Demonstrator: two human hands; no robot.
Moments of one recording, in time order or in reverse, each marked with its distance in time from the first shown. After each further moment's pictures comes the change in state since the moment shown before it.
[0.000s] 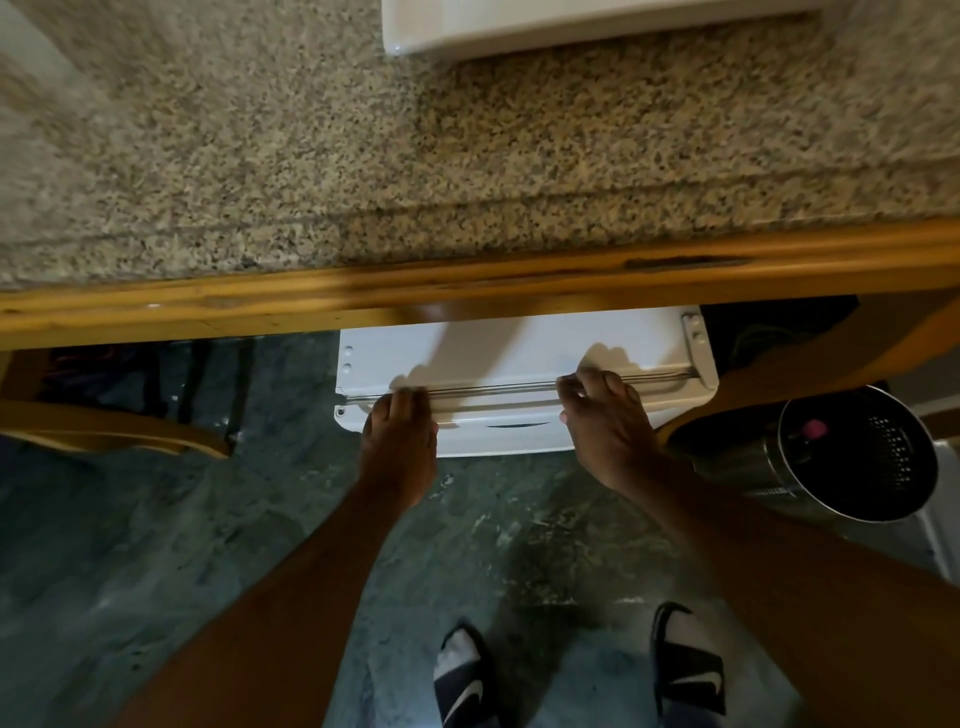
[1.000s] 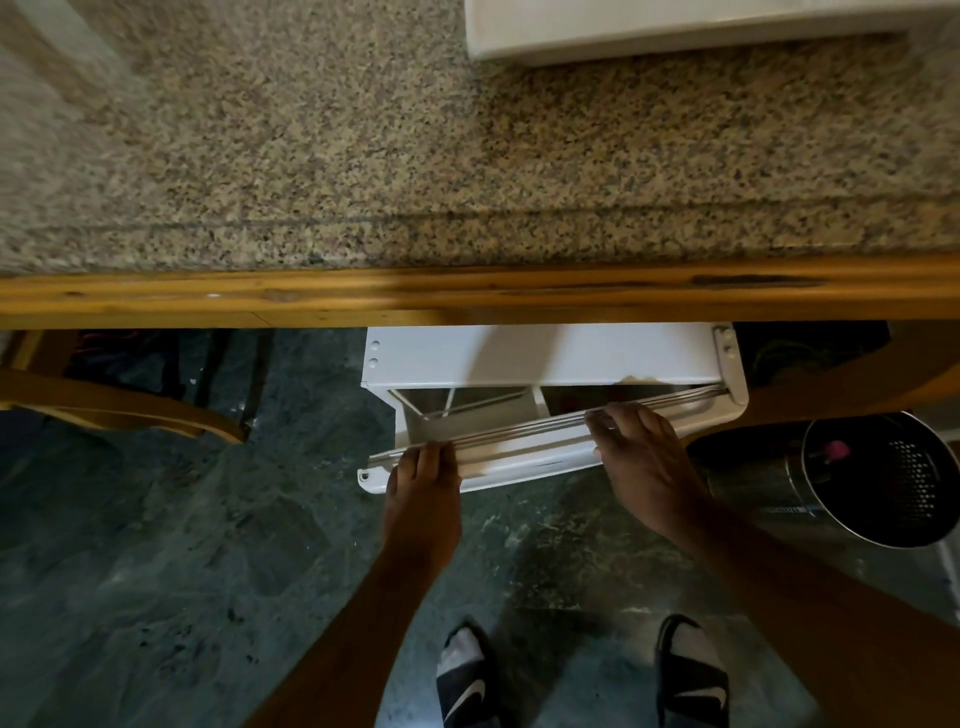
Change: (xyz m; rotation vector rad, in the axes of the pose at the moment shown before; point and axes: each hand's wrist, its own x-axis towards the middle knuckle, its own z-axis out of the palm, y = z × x) left_hand -0.062 0.009 0.023 -0.002 0.068 -0.027; right_hand -0.029 0.010 0.010 -0.022 0.038 -0.159
